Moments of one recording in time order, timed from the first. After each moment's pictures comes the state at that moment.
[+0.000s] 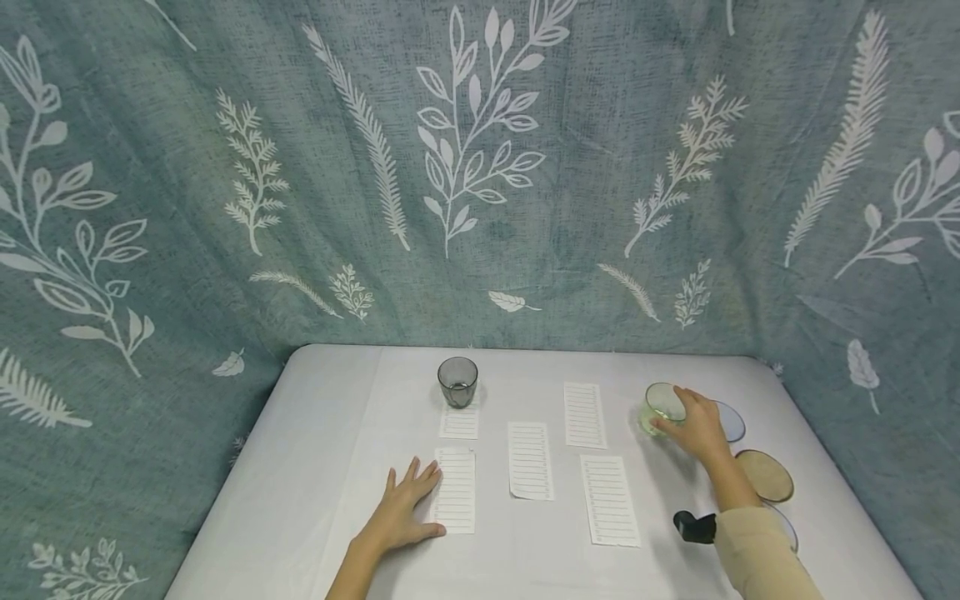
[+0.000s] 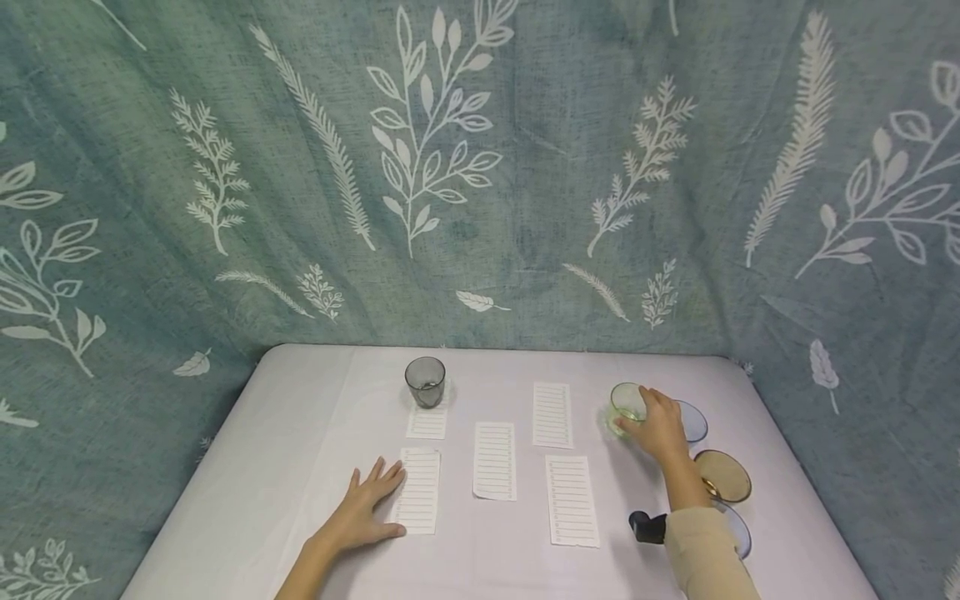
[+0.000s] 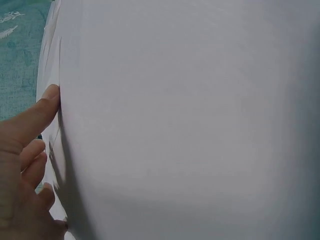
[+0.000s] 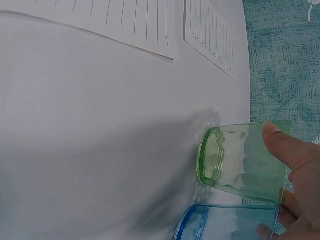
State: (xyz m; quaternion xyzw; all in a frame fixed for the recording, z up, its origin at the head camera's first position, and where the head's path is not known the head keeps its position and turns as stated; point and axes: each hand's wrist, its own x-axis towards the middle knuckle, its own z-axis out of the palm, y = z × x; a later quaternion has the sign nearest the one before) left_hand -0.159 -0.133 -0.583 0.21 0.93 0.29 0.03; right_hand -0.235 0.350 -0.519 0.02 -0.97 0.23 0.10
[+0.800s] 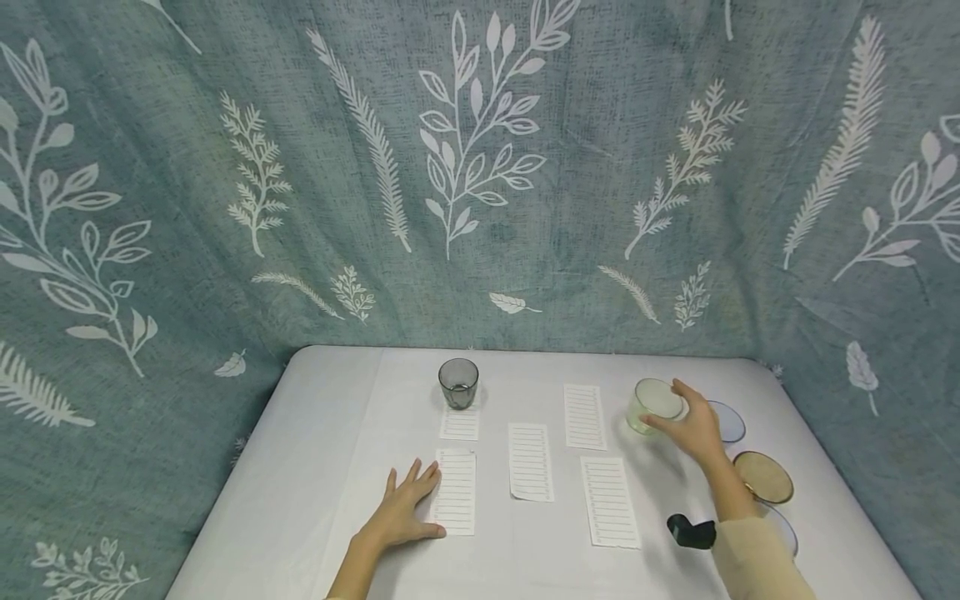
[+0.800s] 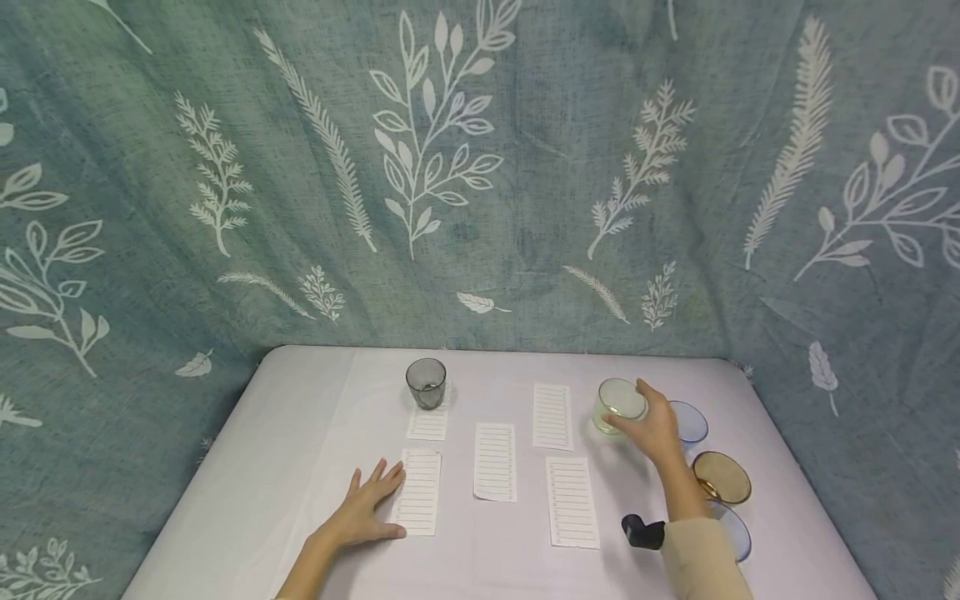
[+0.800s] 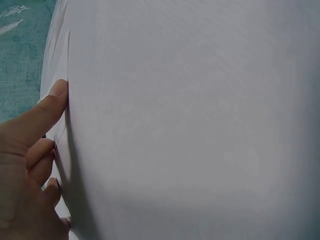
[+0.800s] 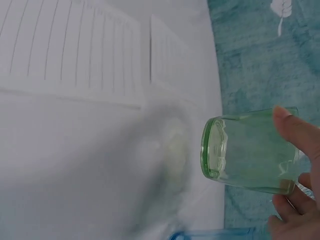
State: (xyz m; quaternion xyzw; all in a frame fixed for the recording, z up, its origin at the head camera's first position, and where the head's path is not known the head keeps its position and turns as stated) left_hand -0.162 -0.134 -0.580 0.20 0.92 0.32 0.07; right_hand -0.229 0.335 -0.507 -0.01 -0.93 0.35 0.12
